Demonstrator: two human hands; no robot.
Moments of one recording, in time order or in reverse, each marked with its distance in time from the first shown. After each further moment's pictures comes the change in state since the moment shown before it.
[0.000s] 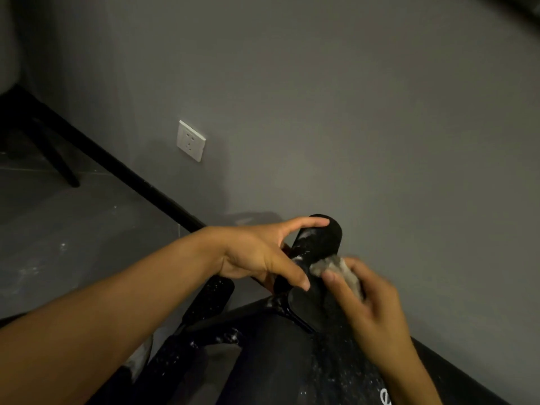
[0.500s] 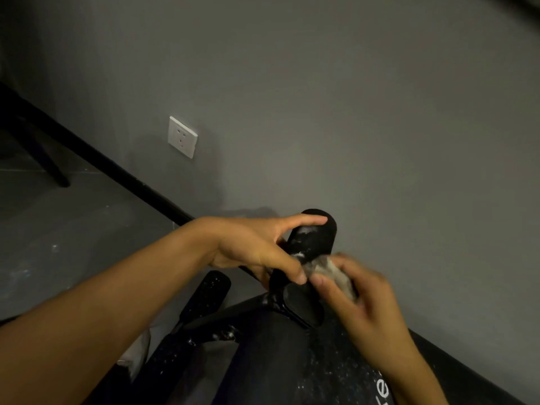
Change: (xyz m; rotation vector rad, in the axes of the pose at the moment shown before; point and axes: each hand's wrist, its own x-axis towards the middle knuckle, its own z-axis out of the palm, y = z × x) left_hand 0.000 0.008 -0.006 0.162 -0.057 -0.033; right_hand -0.001 -0.011 -0.002 -0.077 -0.091 -0.036
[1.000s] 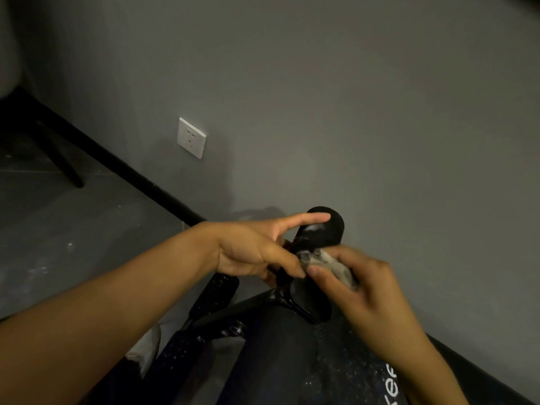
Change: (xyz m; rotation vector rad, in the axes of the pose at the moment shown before) left_hand -0.001 -0.016 0.003 -0.231 -0.047 0.054; right_hand 0.011 -0.010 0.001 -0.092 -0.034 -0.004
